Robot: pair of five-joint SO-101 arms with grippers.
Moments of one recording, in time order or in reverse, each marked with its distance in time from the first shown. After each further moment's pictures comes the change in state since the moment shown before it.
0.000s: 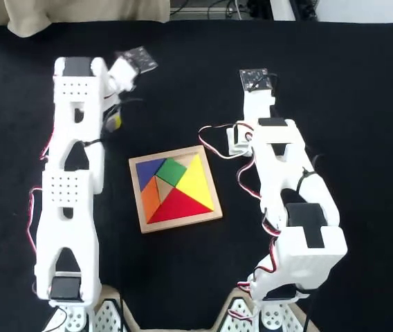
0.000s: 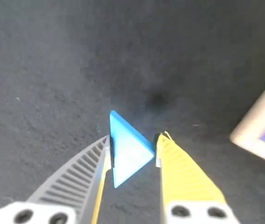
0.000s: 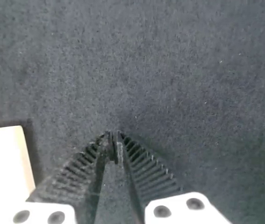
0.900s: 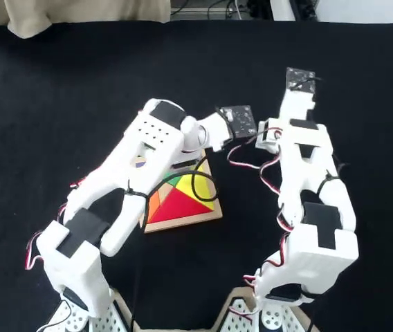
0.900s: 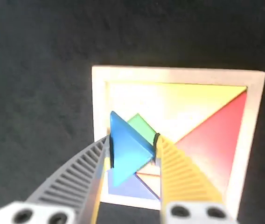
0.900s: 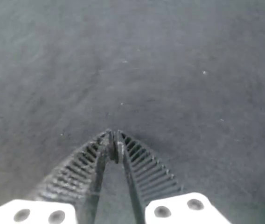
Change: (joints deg) left arm 28.7 -46.4 69.9 -28.0 3.3; right arm 10.5 0.0 0.0 -2.5 -6.6
